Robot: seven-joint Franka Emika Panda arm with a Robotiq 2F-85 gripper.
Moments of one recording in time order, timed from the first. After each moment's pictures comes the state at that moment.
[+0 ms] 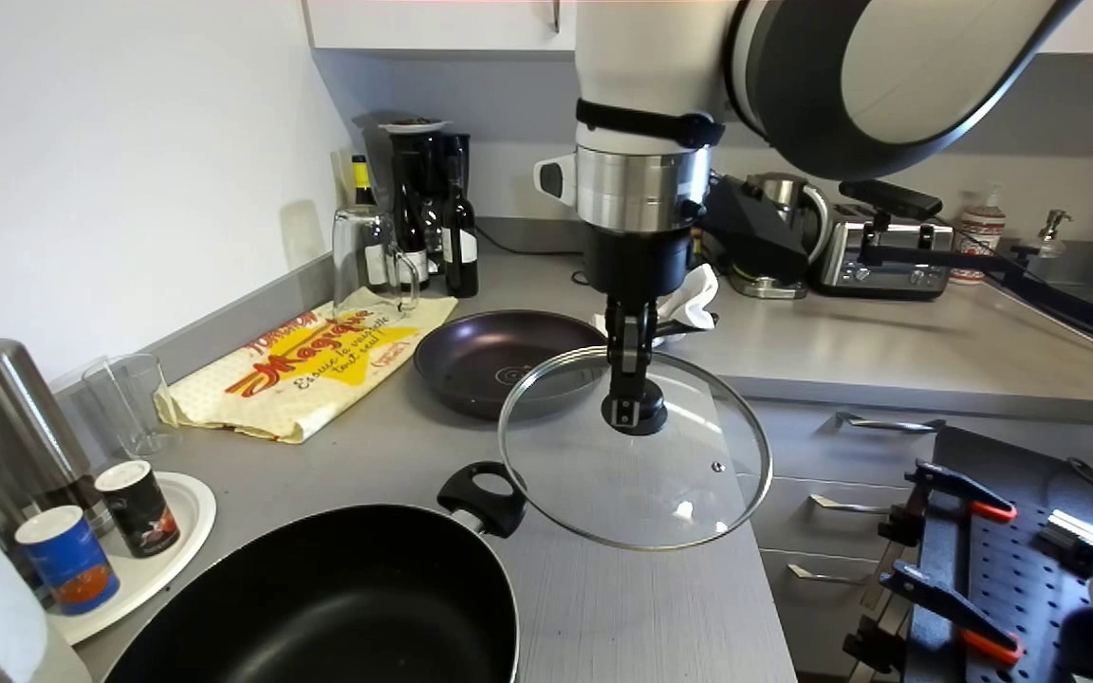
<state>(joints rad) 0.23 0.00 0.24 -2.36 -0.22 2.36 0.10</state>
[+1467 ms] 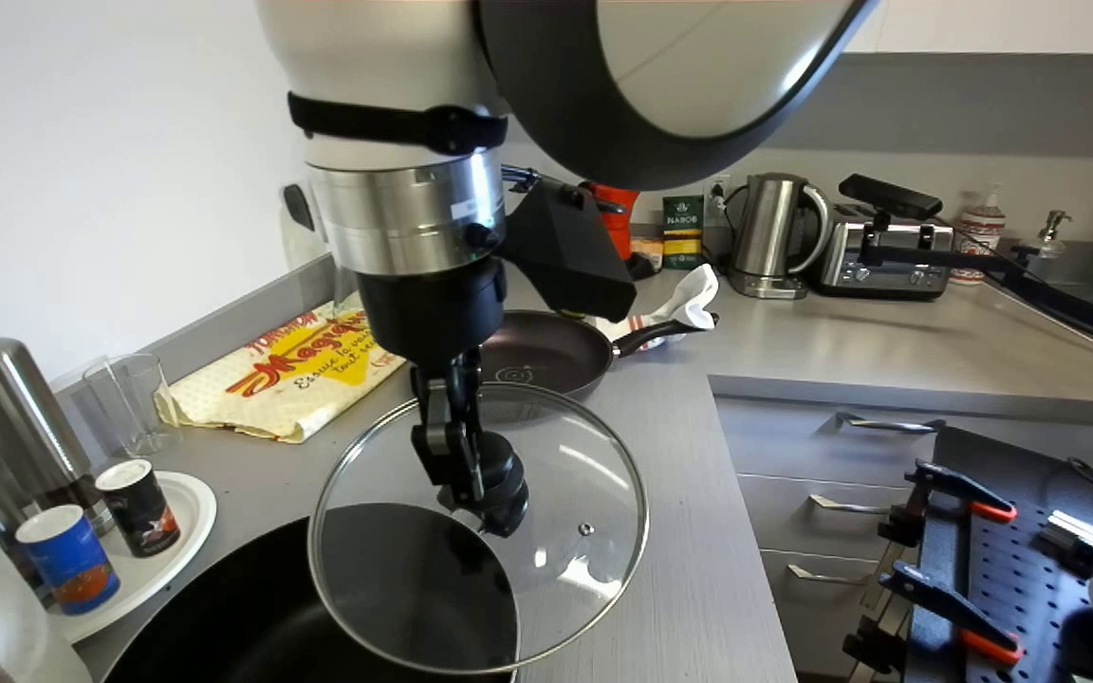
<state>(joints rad) 0.41 0.33 0.28 -1.89 -0.32 2.15 0.11</state>
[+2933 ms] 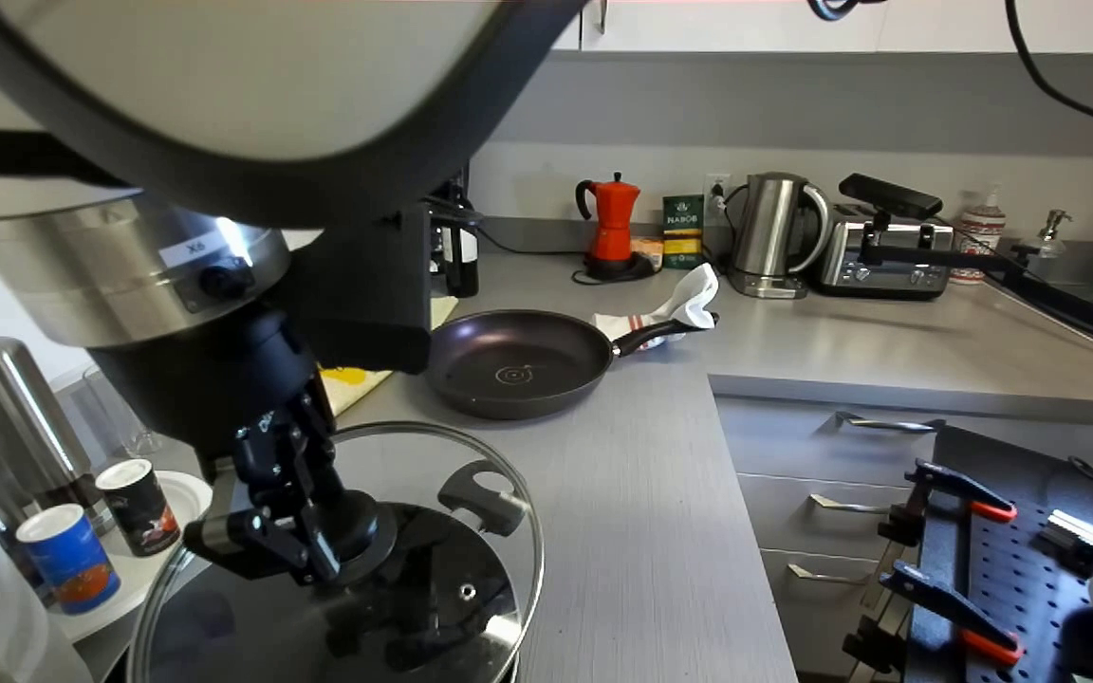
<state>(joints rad) 0.56 0.63 0.26 -1.43 -0.35 1.93 0.07</state>
